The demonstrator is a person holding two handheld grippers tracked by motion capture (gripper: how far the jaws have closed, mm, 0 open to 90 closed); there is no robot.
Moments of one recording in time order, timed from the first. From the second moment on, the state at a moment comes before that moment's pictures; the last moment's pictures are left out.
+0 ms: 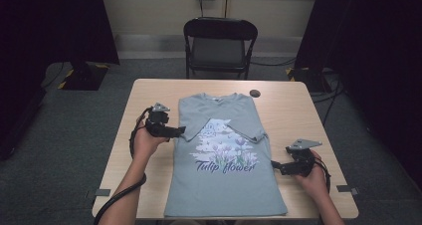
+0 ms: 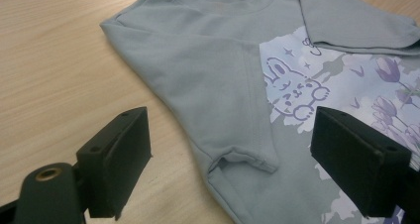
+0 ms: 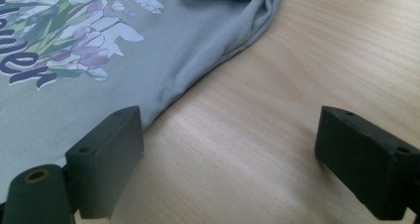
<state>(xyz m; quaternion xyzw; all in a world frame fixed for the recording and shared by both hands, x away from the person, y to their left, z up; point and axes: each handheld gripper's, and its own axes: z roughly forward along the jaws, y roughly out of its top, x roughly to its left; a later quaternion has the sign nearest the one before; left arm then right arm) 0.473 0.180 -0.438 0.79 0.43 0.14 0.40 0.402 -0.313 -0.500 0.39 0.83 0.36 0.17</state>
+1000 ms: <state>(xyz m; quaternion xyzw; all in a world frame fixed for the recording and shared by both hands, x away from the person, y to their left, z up) 0.453 0.193 -0.458 0.79 0.43 0.14 0.40 0.402 -0.313 -0.500 0.39 0.83 0.36 0.17</state>
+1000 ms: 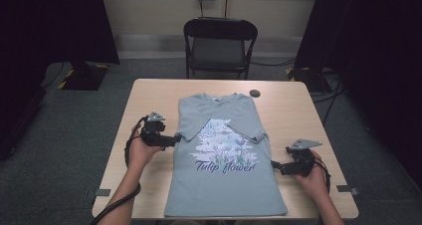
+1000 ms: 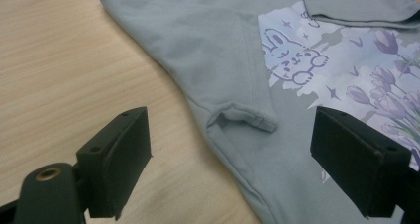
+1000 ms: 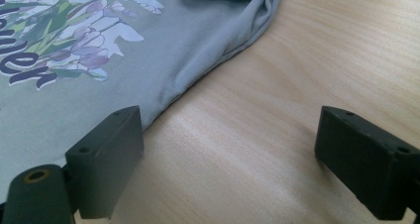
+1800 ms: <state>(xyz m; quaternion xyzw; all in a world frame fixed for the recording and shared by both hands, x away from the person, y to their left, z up) 0.438 0.206 -0.480 0.79 0.44 0.13 0.40 0.402 -0.313 -0.500 0.39 0.83 0.36 0.17</state>
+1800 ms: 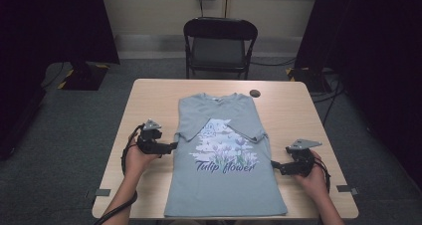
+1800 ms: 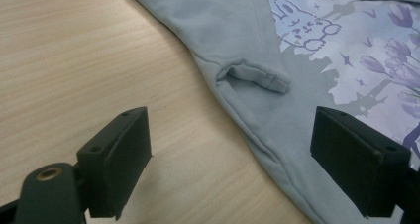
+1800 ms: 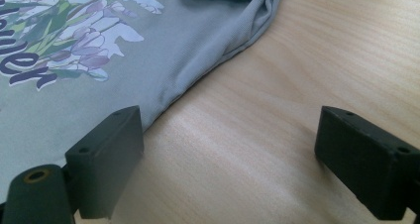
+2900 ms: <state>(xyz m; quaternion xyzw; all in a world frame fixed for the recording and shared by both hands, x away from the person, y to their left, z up) 0.421 0.213 -0.497 0.80 0.43 0.15 0.38 0.401 -0.312 -0.500 0.39 0.83 0.36 0.17</state>
